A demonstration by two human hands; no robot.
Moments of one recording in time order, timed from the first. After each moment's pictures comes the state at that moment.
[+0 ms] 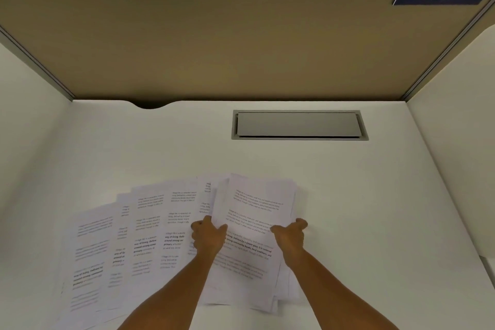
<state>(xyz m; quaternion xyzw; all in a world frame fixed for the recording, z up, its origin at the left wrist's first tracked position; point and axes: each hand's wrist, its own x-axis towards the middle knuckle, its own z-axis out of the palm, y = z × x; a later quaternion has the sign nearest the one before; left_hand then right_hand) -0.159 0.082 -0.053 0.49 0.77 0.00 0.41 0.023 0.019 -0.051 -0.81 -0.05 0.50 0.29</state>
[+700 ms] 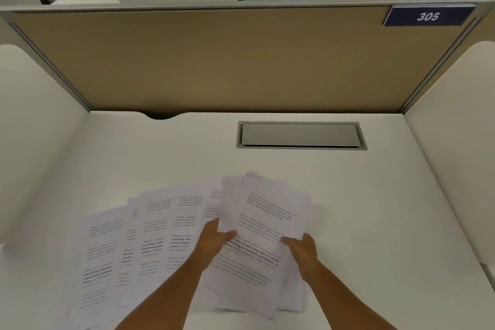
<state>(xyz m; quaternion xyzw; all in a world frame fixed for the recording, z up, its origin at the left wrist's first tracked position) -0.174 0.067 -0.006 0.47 0.62 0.14 0.62 0.046 -0.020 -0.056 -0.78 -0.07 0.53 0.33</state>
